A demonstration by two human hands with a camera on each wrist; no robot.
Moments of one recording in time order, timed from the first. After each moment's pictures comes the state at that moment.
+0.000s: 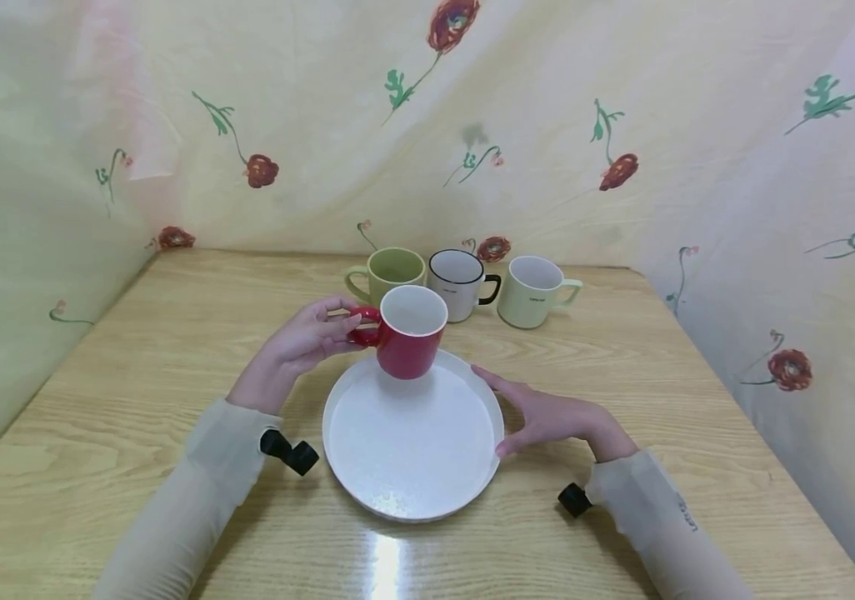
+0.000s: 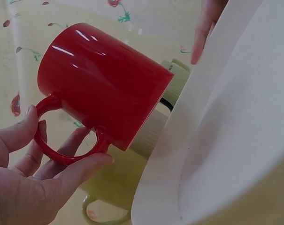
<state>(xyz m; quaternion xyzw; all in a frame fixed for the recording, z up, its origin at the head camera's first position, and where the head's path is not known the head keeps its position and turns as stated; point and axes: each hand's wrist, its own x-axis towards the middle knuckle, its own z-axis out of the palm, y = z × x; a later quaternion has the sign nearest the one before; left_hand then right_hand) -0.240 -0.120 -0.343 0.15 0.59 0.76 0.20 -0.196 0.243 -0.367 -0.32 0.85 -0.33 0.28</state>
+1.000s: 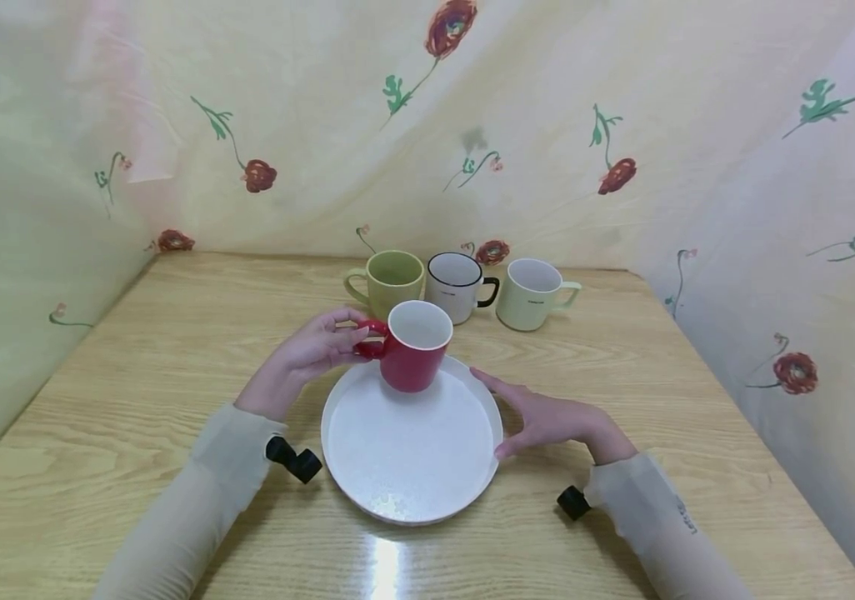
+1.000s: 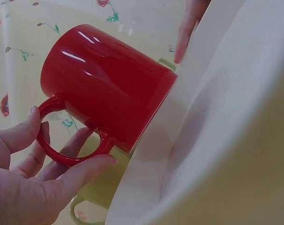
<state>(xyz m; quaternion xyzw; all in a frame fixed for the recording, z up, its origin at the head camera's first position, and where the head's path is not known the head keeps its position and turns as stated) -0.241 -0.110 -0.350 0.15 0.59 0.76 0.23 -0.198 0.244 -0.365 -0.33 0.84 -0.33 0.27</state>
